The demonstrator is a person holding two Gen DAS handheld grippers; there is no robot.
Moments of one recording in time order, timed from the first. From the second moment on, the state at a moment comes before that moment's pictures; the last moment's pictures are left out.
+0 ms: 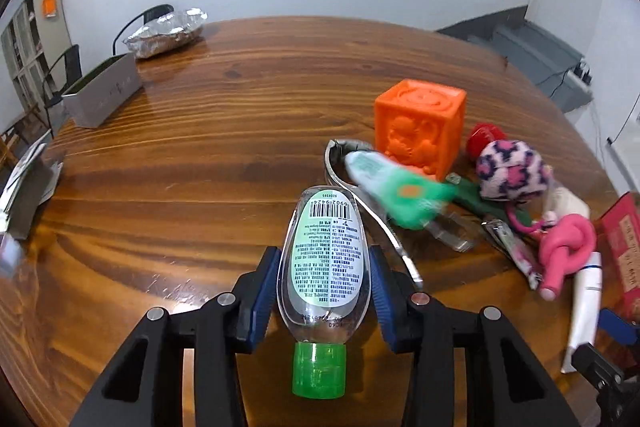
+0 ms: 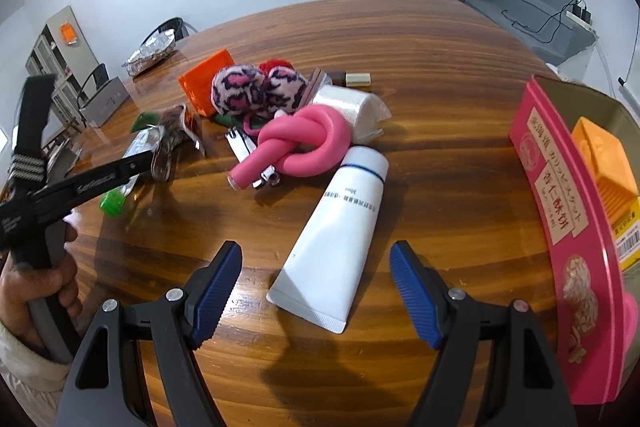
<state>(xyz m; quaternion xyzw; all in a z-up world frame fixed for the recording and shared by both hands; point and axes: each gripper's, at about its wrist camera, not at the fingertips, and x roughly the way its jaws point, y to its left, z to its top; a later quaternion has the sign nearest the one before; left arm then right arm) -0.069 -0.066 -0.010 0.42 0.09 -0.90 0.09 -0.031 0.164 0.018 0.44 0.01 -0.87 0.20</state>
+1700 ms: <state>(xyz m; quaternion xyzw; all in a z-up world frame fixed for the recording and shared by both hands) -0.007 0.006 0.017 0.35 0.07 -0.93 0.00 -0.009 0.195 0.032 0.37 -0.01 -0.92 0.13</state>
